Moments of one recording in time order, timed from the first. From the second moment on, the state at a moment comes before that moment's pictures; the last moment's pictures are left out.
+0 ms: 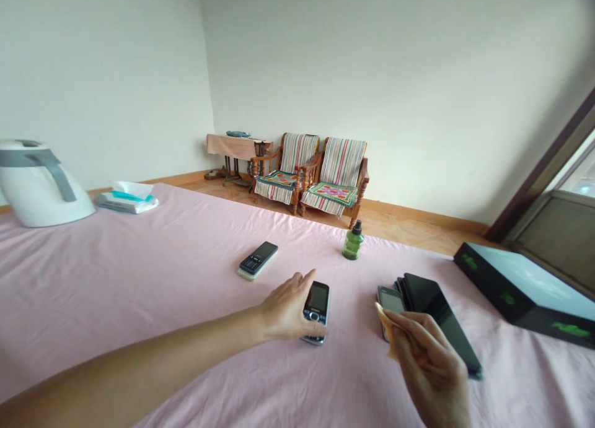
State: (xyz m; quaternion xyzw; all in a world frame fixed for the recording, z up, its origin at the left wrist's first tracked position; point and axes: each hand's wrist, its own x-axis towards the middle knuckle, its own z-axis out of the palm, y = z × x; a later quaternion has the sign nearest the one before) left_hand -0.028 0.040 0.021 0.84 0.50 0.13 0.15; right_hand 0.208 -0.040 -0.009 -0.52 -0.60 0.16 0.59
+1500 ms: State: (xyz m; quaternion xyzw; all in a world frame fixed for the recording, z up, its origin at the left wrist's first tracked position) left_hand -0.048 0.060 -0.008 0.88 0.32 0.19 0.28; right_hand 0.149 0.019 -0.003 -0.51 -0.73 0.13 0.43
